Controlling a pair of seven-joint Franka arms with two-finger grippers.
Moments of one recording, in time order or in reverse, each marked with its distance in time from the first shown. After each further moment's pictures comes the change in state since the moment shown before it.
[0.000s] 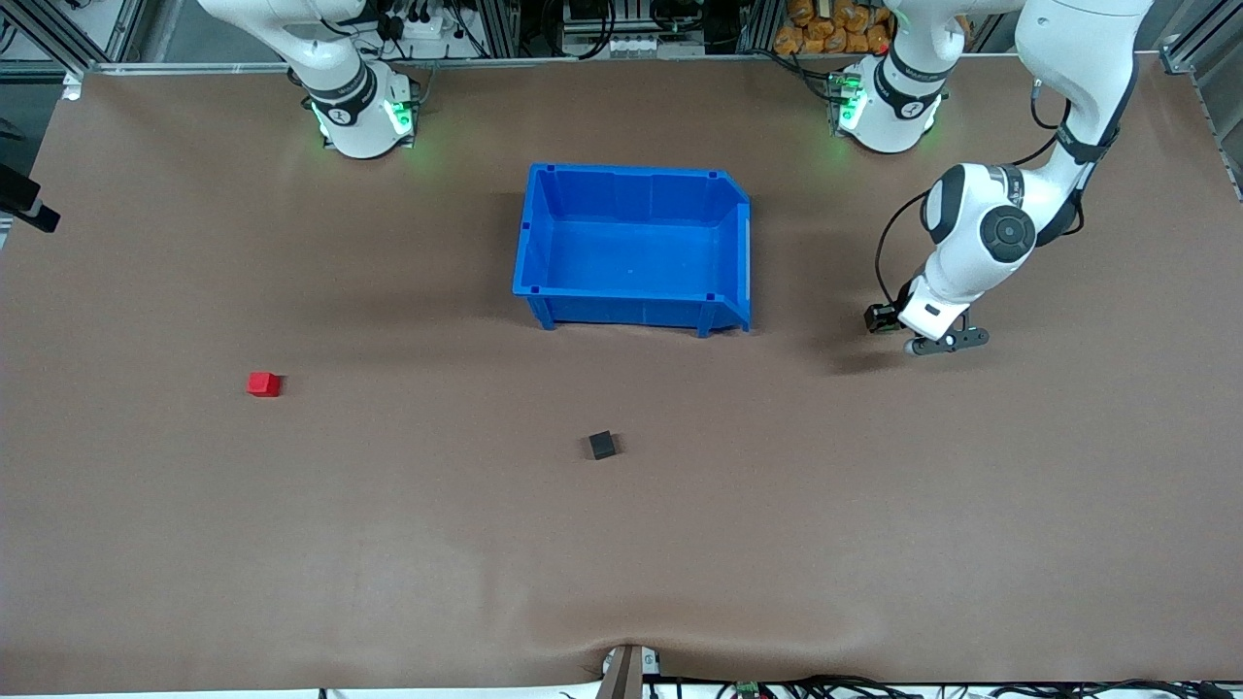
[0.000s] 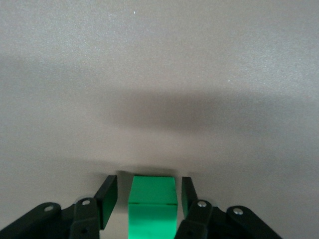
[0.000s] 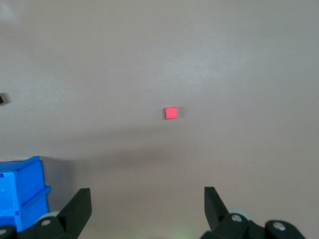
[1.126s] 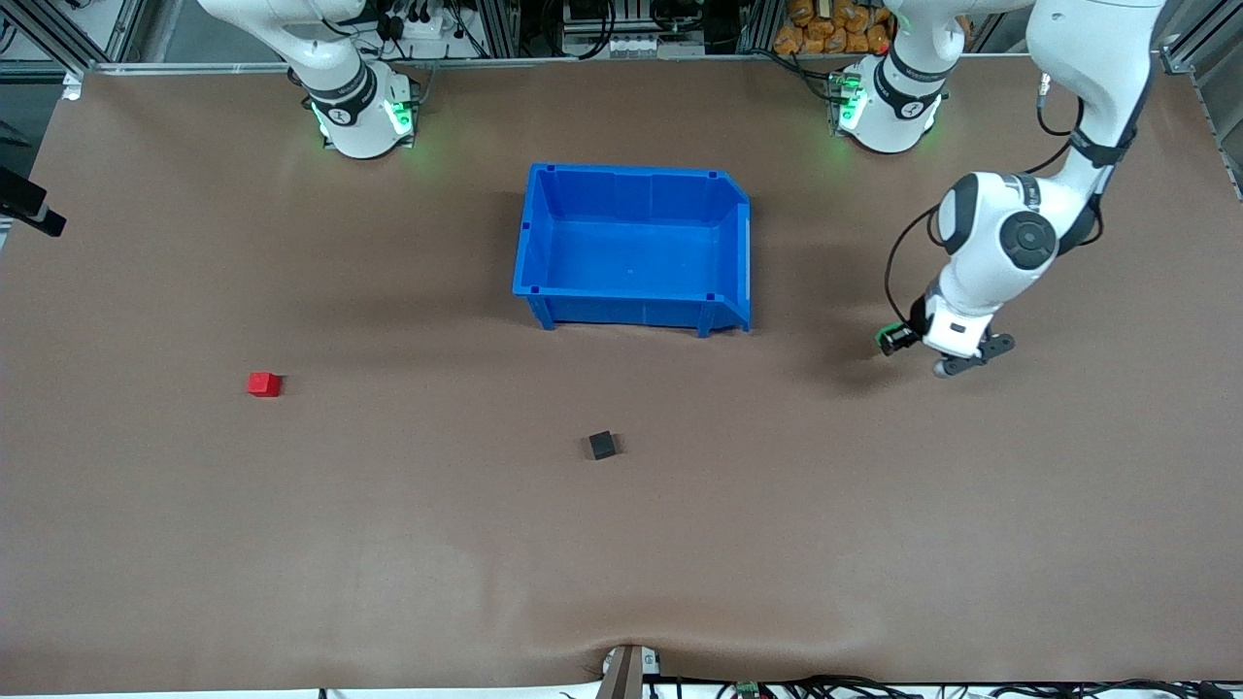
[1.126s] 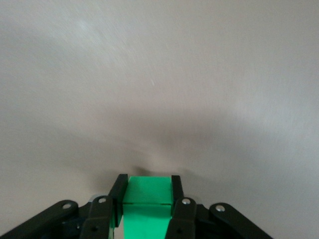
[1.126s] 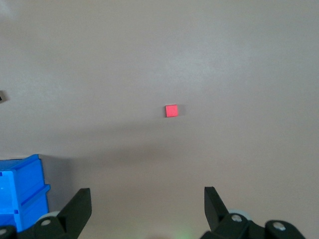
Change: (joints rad) left arm 0.039 0.001 -0.012 0.128 0.000 -0.064 -0.265; right arm 0.000 0.015 0.000 0.000 0.001 -0.014 0.000
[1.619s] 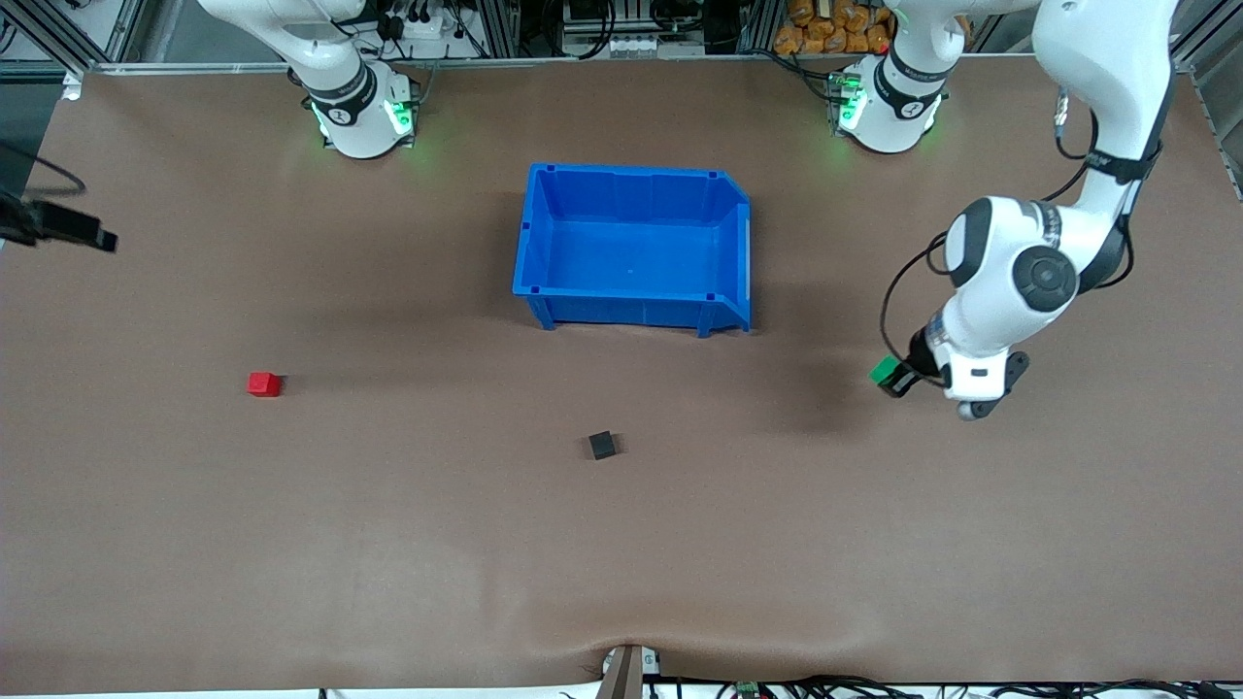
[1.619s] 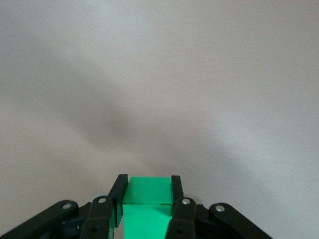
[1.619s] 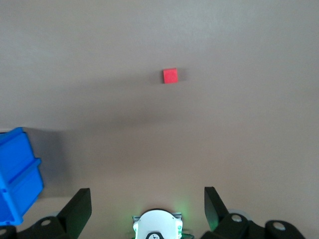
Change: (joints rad) left arm -0.089 0.088 -0.025 0.338 -0.001 -0.262 -0.446; right arm -0.008 0.149 -0.007 -0.008 -0.002 -0.081 0.000
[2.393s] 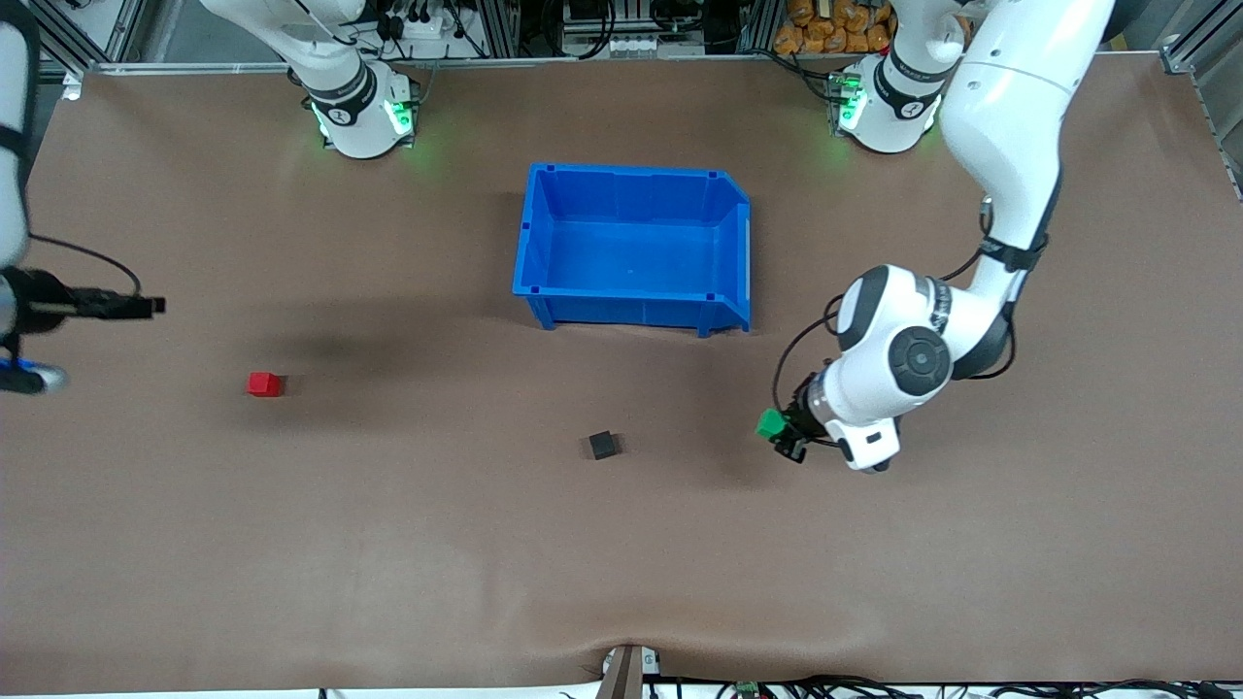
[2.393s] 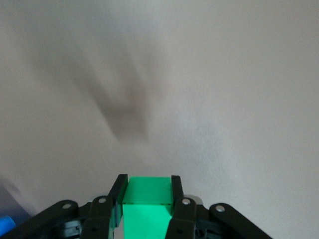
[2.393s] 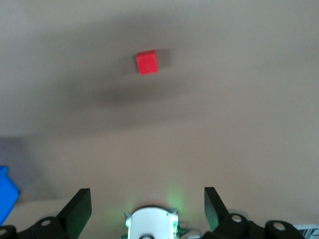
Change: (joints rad) left arm -0.210 0.329 -0.012 0.464 -0.114 -0.113 -0.545; right arm -0.061 0.252 -0.009 -0.019 0.002 0.078 -0.025
